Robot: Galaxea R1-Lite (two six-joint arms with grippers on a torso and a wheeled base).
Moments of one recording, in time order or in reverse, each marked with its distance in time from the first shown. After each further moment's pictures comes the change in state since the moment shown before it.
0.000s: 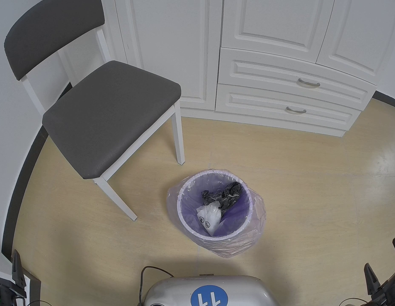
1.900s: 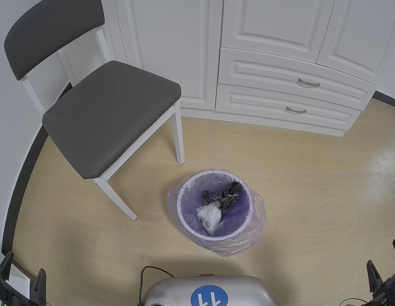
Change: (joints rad) left arm -0.001 0.000 0.000 0.074 -0.355 -0.023; right arm 0.000 0.000 0.000 0.003 -0.042 0.106
